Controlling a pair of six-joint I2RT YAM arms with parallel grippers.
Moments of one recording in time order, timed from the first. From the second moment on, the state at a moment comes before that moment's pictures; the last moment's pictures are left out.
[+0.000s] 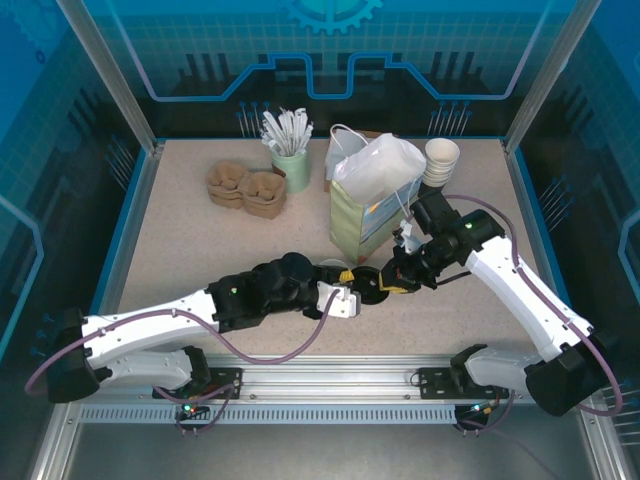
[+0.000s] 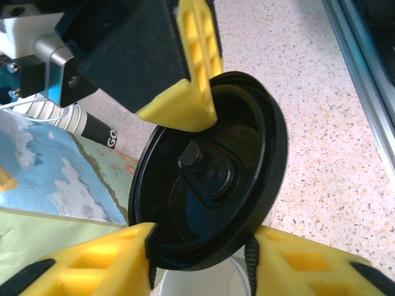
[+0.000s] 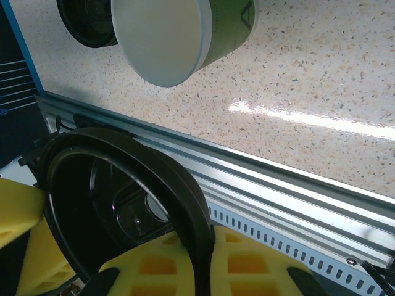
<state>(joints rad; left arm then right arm) -1.09 1.14 0.87 -0.23 0.01 0.72 0.46 1.21 1.18 -1.28 -0.60 0.59</state>
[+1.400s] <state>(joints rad) -0.96 1.20 0.94 -0.32 0.14 0.40 0.45 1.08 1.20 -1.19 -0.48 0.64</state>
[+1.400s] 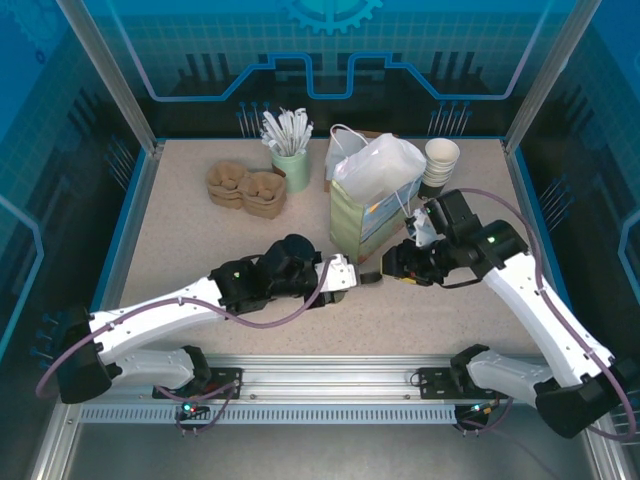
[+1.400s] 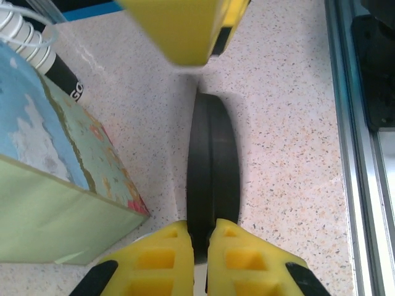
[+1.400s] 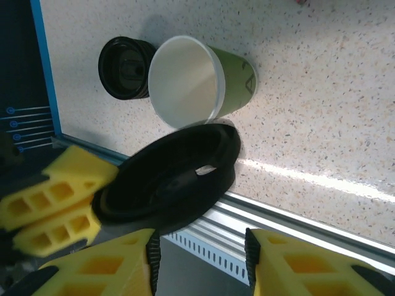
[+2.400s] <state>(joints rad) -0.69 1.12 0.99 -0.50 0.41 -0.31 0.43 0.86 0.87 -0.78 -0.51 0.65</state>
